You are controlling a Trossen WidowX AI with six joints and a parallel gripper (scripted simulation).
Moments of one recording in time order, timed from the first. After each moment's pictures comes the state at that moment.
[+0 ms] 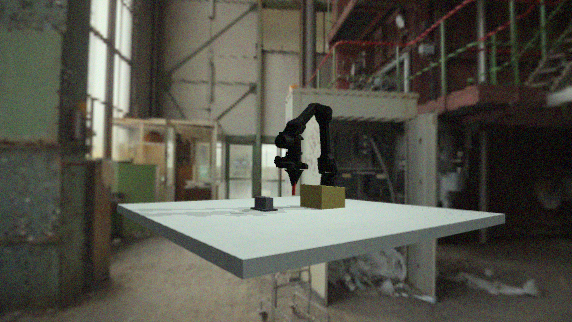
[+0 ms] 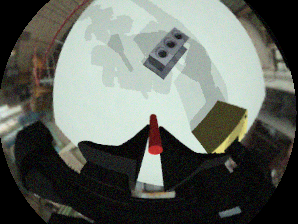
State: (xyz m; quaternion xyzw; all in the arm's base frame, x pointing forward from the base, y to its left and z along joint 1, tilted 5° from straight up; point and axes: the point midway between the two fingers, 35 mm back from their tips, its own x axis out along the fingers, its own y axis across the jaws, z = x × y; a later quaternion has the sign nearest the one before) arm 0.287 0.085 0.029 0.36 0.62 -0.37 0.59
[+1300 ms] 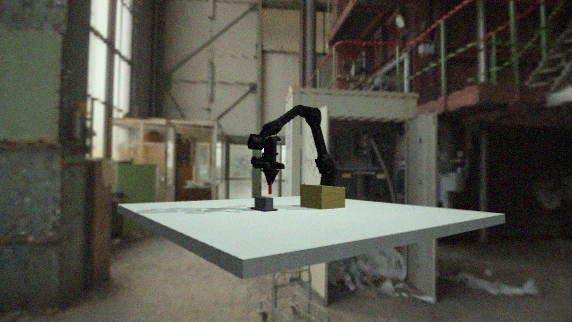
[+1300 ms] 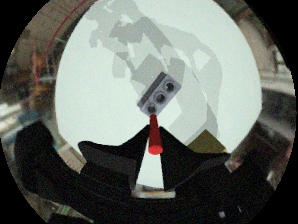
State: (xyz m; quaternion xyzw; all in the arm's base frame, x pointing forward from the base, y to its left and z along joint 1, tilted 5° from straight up) arm 0.339 -0.024 0.025 0.36 0.62 -0.37 0.59
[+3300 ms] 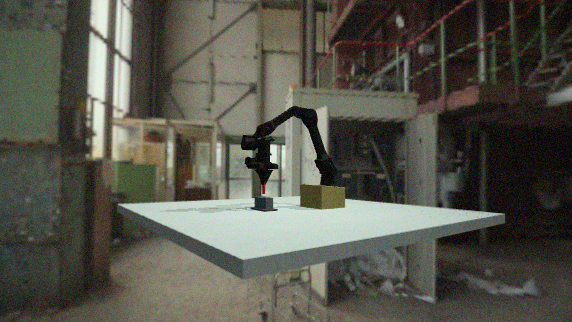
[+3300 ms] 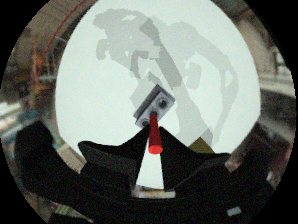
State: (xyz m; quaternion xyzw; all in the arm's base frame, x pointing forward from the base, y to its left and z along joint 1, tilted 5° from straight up) arm 0.349 -0.061 0.024 0.35 0.62 -0.37 0.59
